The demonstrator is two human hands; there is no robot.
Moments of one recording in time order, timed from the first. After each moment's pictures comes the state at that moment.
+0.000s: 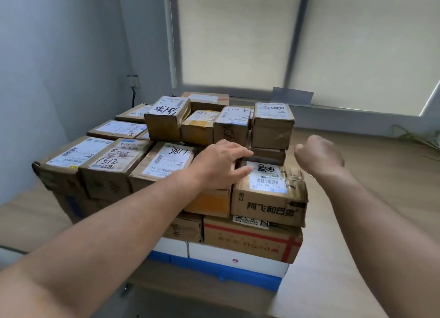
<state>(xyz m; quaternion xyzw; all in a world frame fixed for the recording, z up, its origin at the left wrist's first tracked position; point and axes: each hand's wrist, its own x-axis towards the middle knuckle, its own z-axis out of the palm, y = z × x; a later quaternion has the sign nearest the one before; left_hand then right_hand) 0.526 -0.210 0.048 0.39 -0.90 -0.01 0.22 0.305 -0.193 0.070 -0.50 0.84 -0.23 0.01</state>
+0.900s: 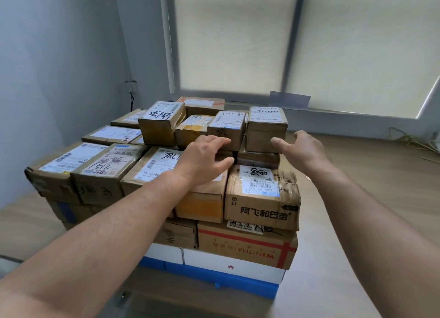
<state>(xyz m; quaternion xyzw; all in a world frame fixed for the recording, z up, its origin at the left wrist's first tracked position) 0.532 -0.227 0.046 0.45 -0.85 0.00 0.28 0.301 -0.205 0.072 -0.54 0.79 -0.30 0.07</state>
